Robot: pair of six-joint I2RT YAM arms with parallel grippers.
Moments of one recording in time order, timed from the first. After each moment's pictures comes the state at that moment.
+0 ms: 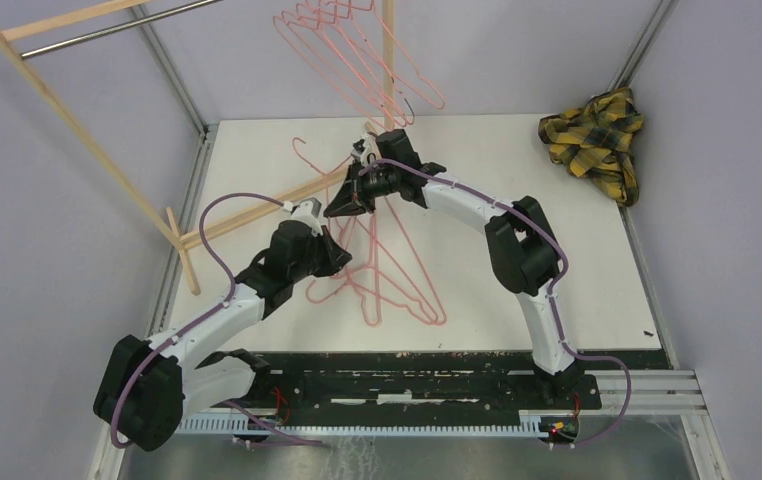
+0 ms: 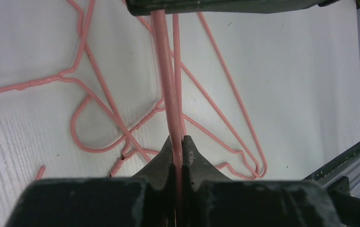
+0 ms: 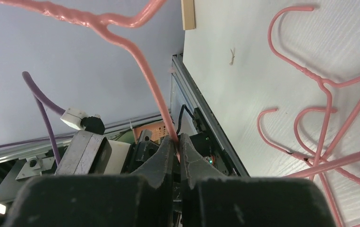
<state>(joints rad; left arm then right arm) -0.50 1.09 0.54 -0.01 0.09 -0.61 0.66 2.21 1.79 -0.13 -0.86 1.04</state>
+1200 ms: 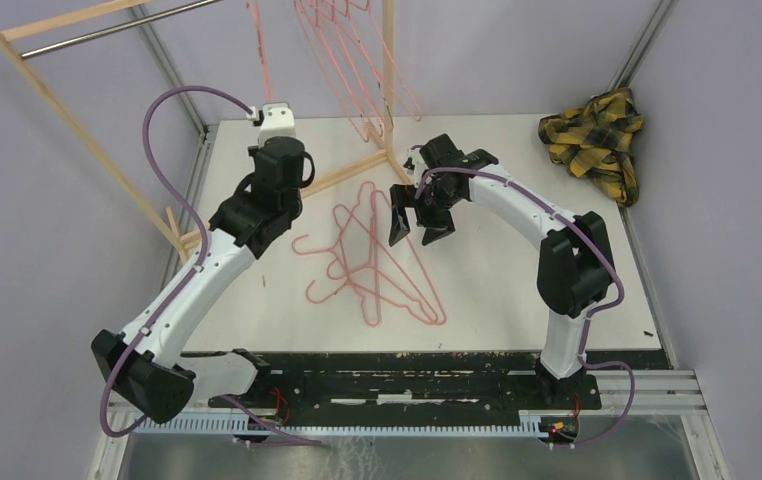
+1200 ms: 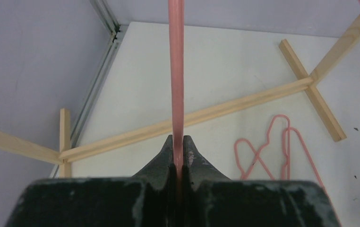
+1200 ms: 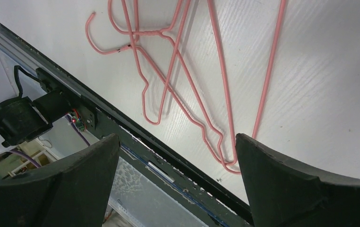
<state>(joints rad) -0.53 1.21 1.27 -0.45 -0.76 -0.18 0.54 1.89 1.61 -0.90 -0.47 0.37</state>
